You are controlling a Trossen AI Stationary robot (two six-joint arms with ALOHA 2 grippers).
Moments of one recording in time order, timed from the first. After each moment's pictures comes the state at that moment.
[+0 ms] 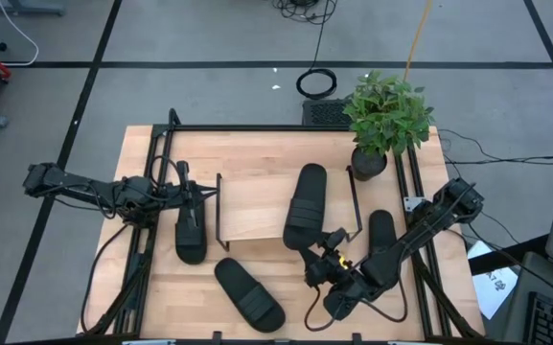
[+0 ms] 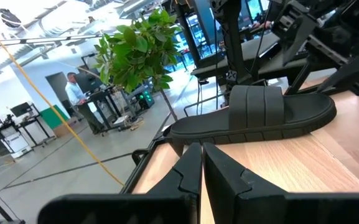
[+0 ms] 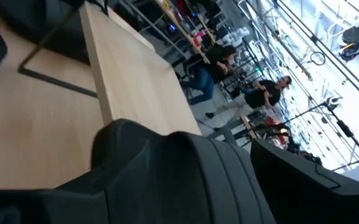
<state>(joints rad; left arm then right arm) -0.18 0.56 0.32 0.29 -0.34 0.40 0.67 1.77 1.19 -0.23 1.36 -0.12</state>
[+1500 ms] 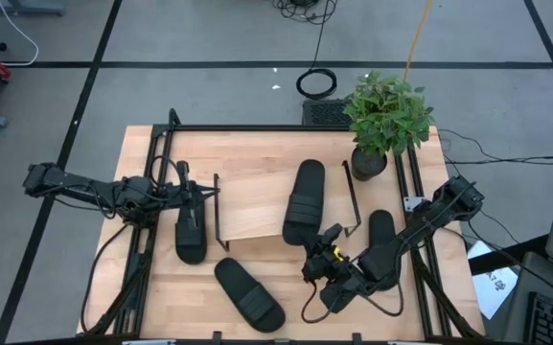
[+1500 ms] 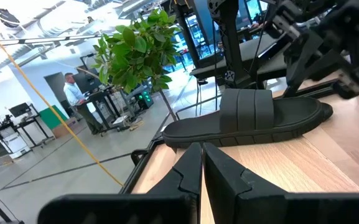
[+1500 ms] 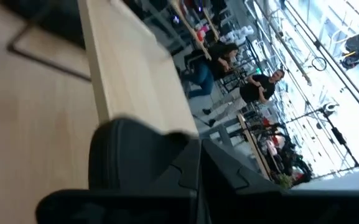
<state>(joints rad) -0.18 0.56 0.32 0.29 -0.34 0.40 0.65 1.75 1.19 -0.19 1.34 -0.26</state>
